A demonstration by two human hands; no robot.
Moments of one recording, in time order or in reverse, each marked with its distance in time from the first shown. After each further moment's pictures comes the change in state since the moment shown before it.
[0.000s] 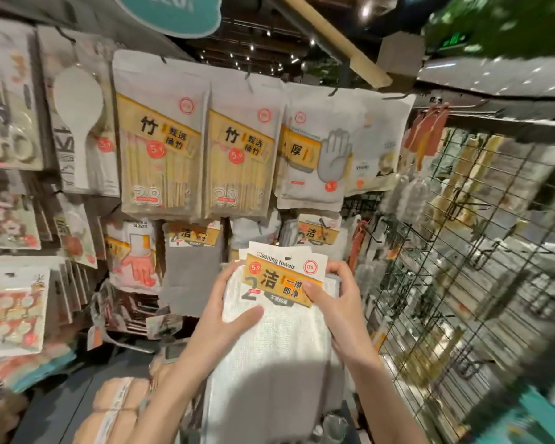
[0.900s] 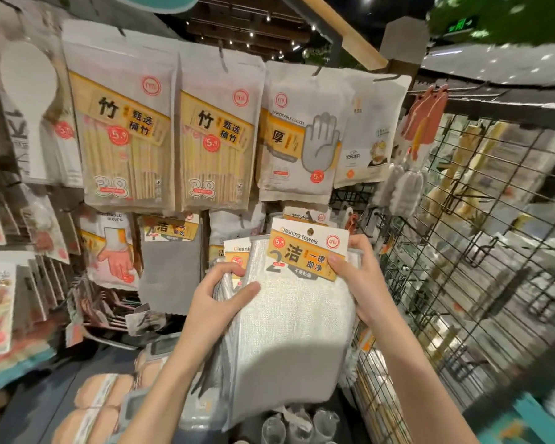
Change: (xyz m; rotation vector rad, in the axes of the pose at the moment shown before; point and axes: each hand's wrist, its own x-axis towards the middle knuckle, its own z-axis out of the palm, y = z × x) left_hand 0.043 -0.021 0.039 0.028 0.174 -0.058; right_hand 0.065 -0.007 -0.069 -0.003 -0.010 0.116
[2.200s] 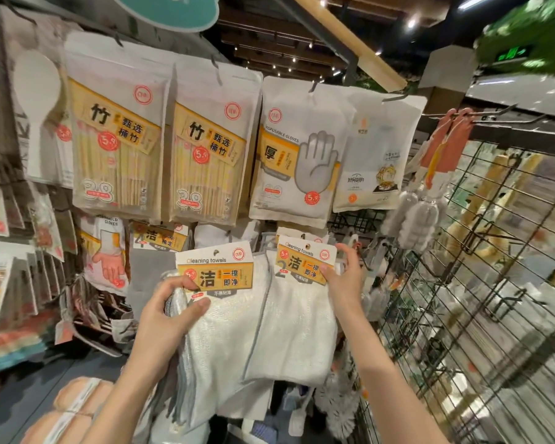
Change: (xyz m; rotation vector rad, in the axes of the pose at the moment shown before) left_hand 0.011 -0.023 0.013 0.056 0.309 0.072; right_hand 0.124 0.076 -0.023 -0.118 0.166 -0.148
